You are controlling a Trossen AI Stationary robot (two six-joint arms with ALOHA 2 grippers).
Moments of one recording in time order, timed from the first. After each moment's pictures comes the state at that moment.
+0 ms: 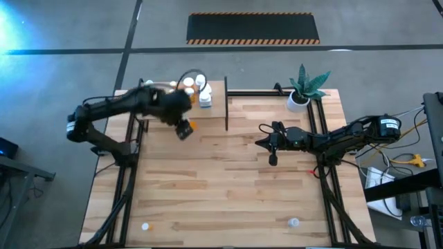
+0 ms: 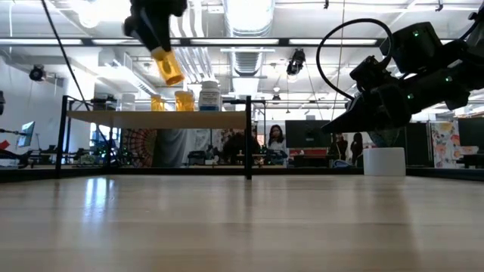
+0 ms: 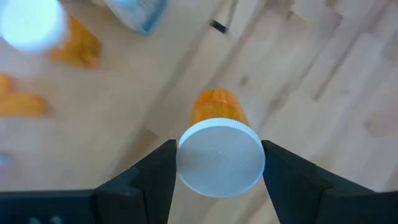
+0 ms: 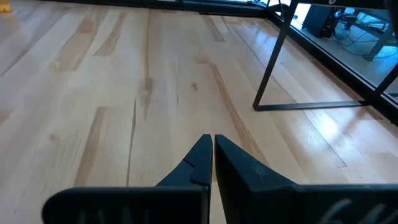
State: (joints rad) left arm 0.23 1.39 1.56 -1.31 -0.13 -0.37; right arm -0.16 1.32 0.17 0.82 -0.01 -0.12
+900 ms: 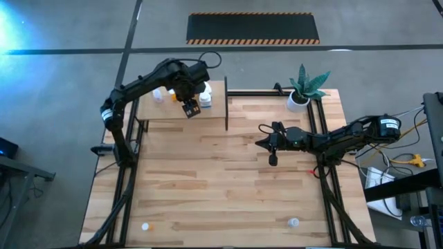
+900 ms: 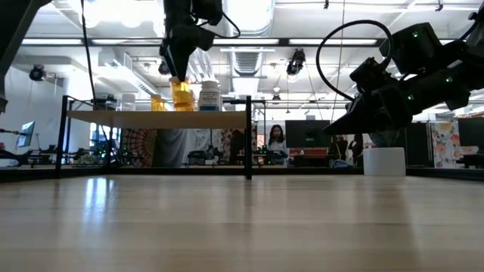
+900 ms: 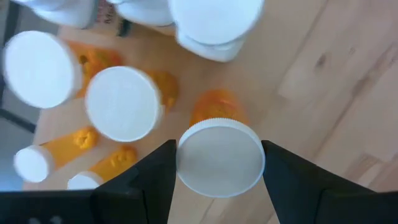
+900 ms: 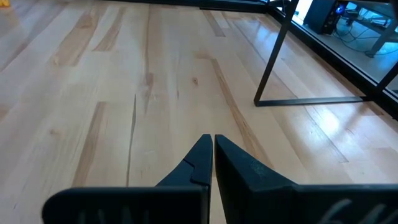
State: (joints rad) left arm 0.49 1.78 1.96 -1.56 -0.14 0.04; right arm -0.16 1.32 0.17 0.80 -0.01 -0.12
